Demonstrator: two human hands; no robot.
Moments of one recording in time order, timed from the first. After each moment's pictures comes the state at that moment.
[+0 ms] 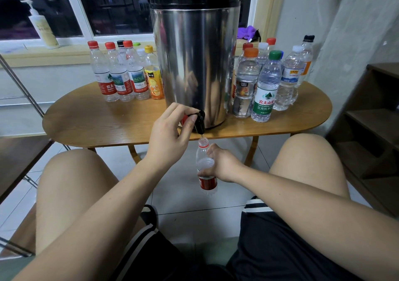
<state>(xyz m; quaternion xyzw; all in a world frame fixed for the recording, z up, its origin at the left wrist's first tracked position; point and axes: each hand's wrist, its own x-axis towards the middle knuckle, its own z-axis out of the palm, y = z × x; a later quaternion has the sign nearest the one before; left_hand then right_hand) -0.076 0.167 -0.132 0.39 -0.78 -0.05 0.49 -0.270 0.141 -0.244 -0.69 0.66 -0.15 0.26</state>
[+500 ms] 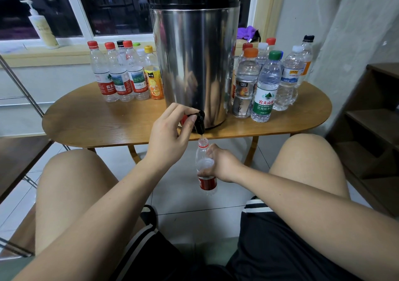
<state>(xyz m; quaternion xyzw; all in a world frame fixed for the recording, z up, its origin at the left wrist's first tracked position) -0.077 0.168 -0.132 0.39 -0.78 -0.05 0.49 -0.271 0.139 -0.246 -0.69 0.66 -0.15 0.26</state>
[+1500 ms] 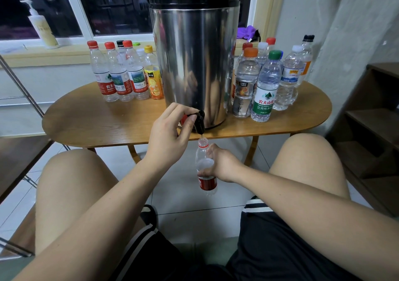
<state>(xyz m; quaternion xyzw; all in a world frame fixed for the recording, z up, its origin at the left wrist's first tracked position) -0.076 0.169 -0.131 0.39 -0.78 -0.05 0.49 -0.270 0.142 -0.242 -0.69 0.66 -0.15 0.27</state>
